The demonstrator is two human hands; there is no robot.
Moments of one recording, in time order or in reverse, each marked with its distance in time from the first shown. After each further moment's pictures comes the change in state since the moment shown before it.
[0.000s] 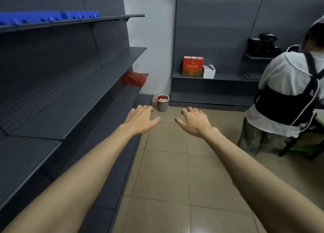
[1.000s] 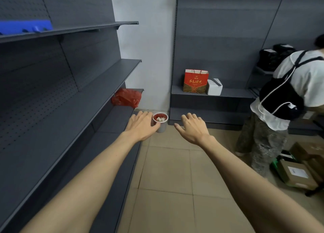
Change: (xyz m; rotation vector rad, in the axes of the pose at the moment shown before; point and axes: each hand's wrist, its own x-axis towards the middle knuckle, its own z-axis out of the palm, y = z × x) left_hand 0.439 -0.106 0.073 0.060 0.010 0.003; right_hand 0.435 0.117 0.100 -0.050 0.040 0.041
